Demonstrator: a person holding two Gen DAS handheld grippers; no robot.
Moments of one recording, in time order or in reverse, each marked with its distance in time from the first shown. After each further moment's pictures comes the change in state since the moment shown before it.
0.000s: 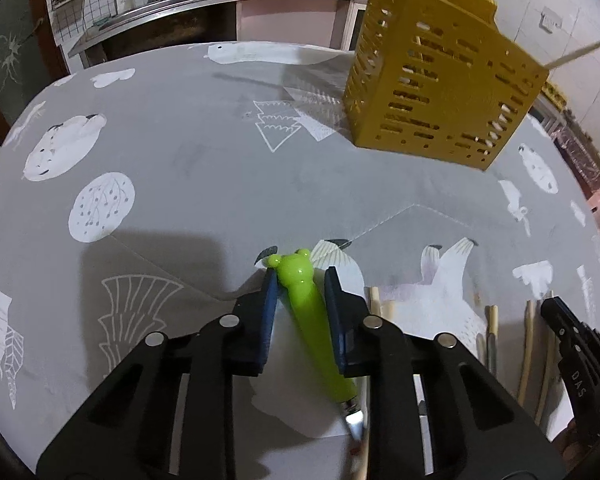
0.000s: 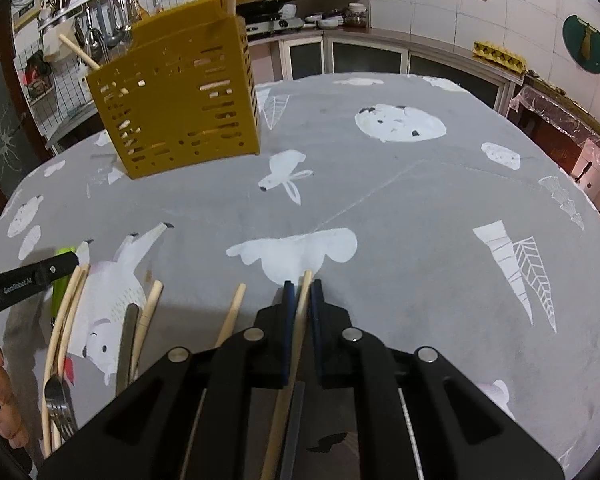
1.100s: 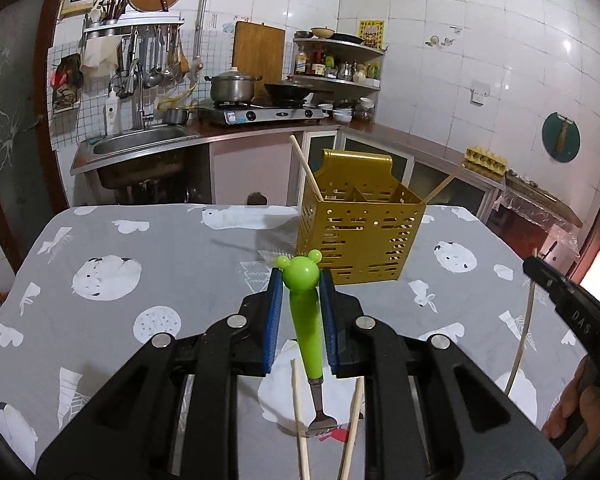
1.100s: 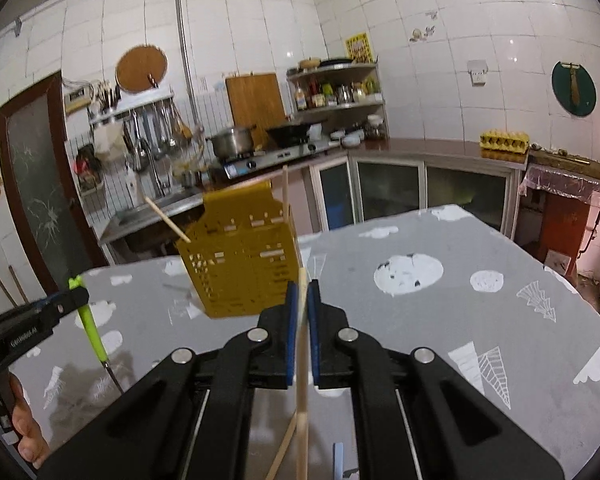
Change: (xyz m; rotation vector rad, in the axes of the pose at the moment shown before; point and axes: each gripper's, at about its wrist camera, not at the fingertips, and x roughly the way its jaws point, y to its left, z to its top) left arm -0.148 -0.006 -0.008 0.119 -0.475 -0.103; right arm -0.121 -0.004 0.034 0.033 -0.452 0.152
